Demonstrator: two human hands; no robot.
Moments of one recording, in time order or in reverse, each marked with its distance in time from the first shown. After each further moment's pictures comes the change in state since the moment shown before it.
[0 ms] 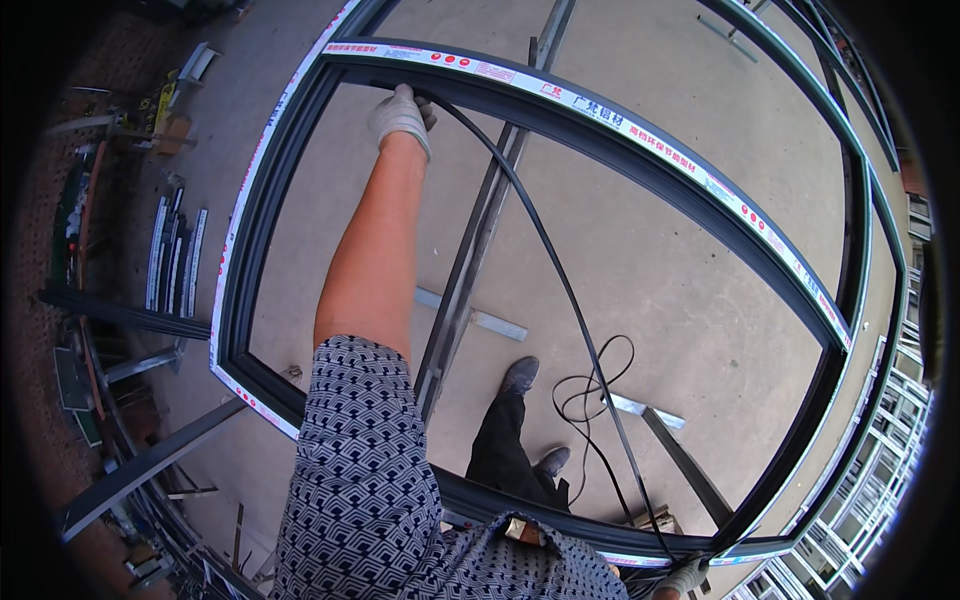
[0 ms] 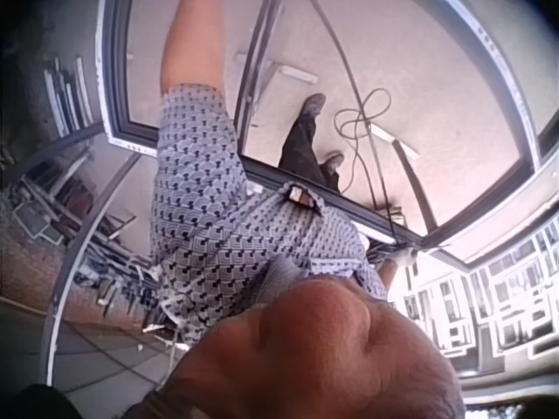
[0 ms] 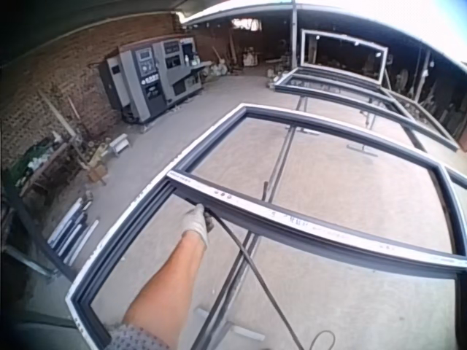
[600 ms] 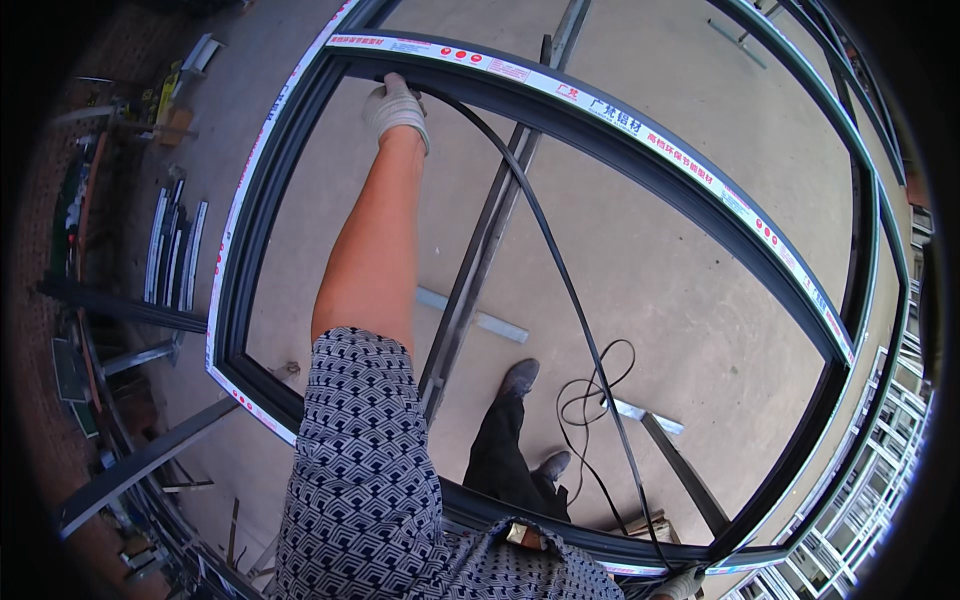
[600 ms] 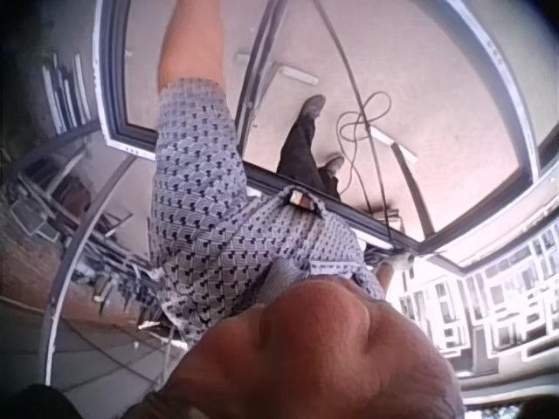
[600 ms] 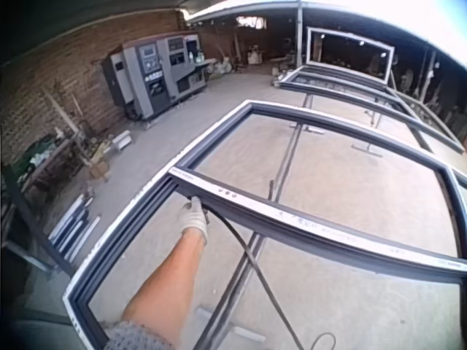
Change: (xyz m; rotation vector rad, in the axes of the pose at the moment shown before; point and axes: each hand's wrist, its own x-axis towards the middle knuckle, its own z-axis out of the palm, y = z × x) left_hand 0.021 -0.003 -0.001 0.167 0.096 0.211; right_hand -0.085 -0.071 0.023 -0.343 -0.014 -0.089
